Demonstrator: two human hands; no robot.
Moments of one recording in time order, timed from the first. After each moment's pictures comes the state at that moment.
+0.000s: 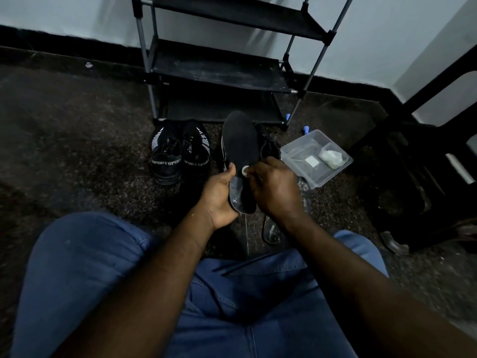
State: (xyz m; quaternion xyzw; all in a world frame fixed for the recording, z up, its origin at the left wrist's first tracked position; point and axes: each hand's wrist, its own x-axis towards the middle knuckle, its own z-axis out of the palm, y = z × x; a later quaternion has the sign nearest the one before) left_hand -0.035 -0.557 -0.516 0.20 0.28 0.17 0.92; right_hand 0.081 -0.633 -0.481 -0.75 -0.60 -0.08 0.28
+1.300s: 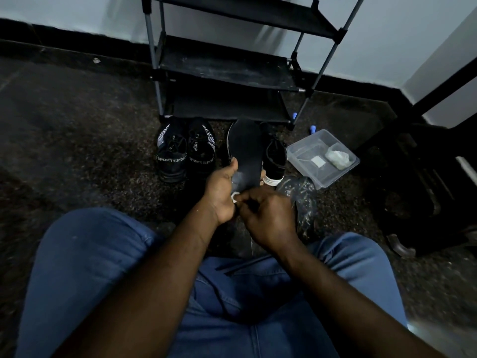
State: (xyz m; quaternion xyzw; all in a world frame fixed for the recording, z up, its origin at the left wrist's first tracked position) left_hand -0.027 -0.544 -0.524 0.20 0.31 0.22 0.90; right_hand 0.035 -0.666 -0.493 -0.74 -0.57 0.06 0.36
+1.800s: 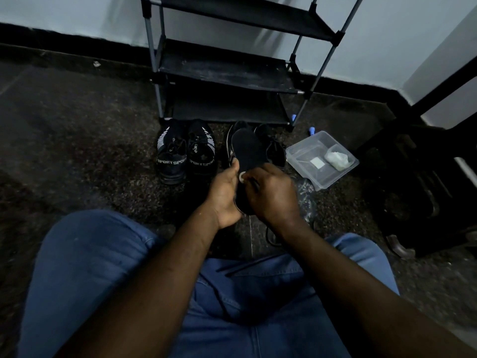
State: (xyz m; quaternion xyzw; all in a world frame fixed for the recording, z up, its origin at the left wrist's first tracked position) left_hand -0.031 -0.551 -0.522 0.25 0.27 0.19 0.91; right_hand 0.058 -0.635 -0.482 -0.75 -0.59 -0.06 0.29
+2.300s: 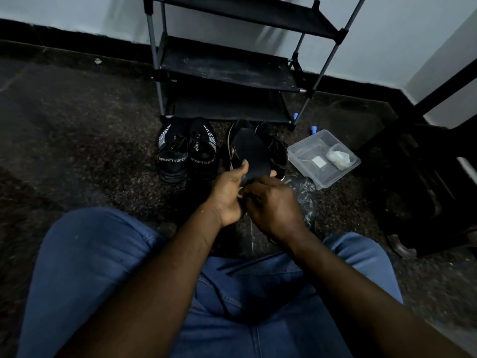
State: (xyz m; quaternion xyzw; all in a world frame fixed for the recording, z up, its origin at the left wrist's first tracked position) left_hand -0.030 -0.551 -0.524 0.27 0.27 0.18 0.91; right_hand 0.055 -0.654 -0.485 -0.71 -0.65 0.00 0.26
